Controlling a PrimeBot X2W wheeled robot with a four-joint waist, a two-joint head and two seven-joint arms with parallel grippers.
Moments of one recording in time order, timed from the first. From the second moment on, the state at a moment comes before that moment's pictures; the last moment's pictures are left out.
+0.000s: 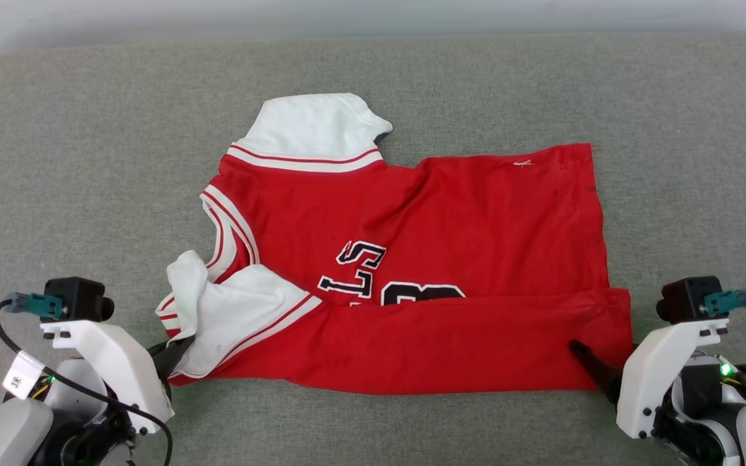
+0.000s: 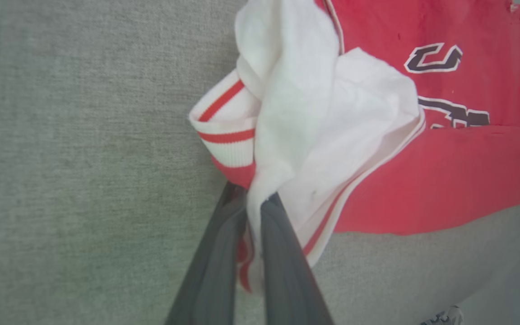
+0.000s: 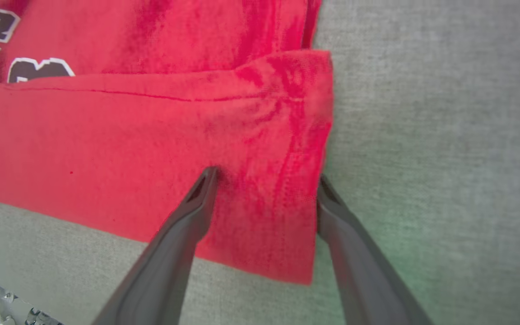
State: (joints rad) left arm -0.22 0.74 -0.46 -0.01 -1.13 0.15 0.39; right arm -0.12 -0.16 0.02 0.05 0.41 0.13 0.74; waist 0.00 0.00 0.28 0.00
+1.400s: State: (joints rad) left arm 0.04 0.68 -0.48 0.01 -1.12 0.20 0.23; right arm 0.17 -0.14 -0.03 -0.06 0.44 0.13 0.57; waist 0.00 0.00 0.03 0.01
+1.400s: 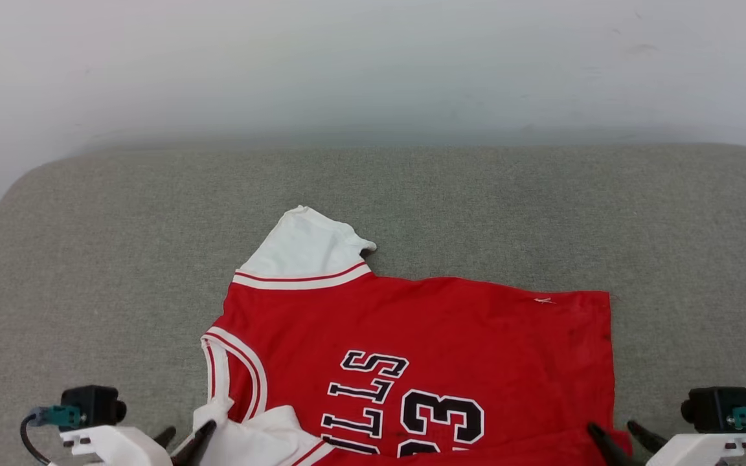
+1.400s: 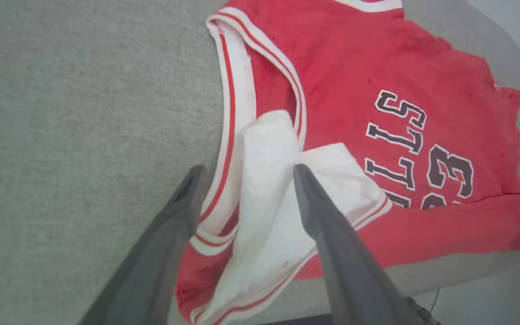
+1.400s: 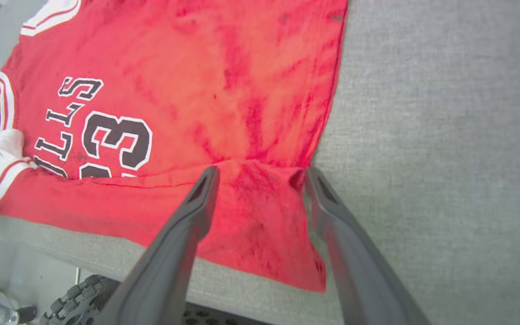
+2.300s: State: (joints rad) left arm -0.56 0.57 -0.44 0.22 -0.86 0.07 -0.06; right arm -0.14 -0.07 -0.08 -0.16 0.26 0.13 0.05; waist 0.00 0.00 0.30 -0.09
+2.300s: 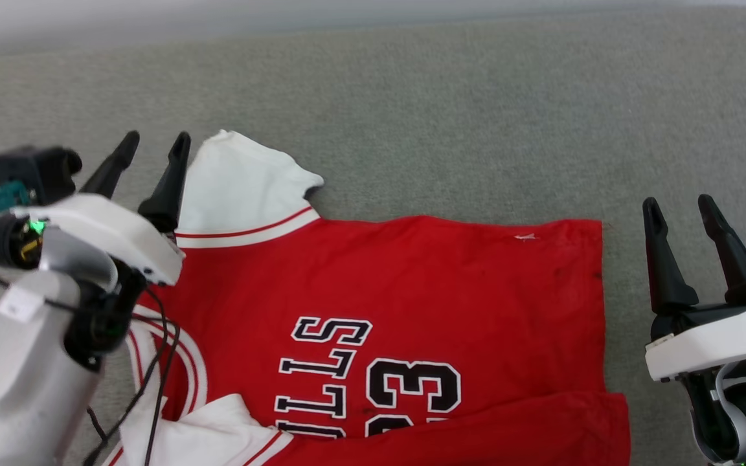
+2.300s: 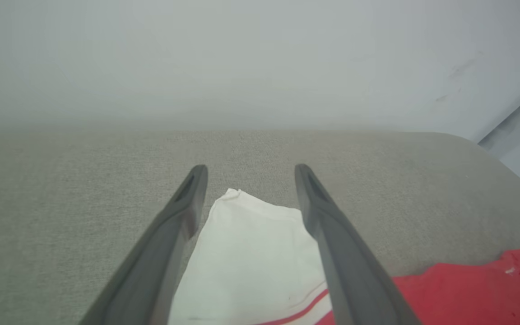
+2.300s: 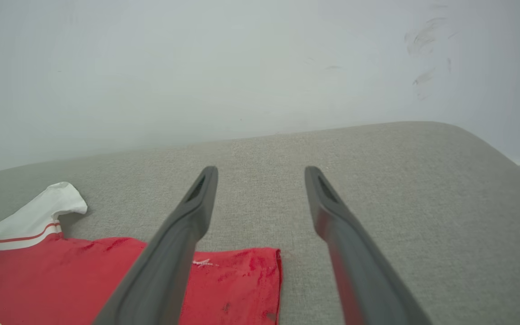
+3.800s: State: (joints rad) left arm -0.99 0.65 -0.60 0.44 -0.94 -0.06 0.60; right arm -0.50 -0.25 0.14 0.17 0.50 0.13 0.62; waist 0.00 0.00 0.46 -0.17
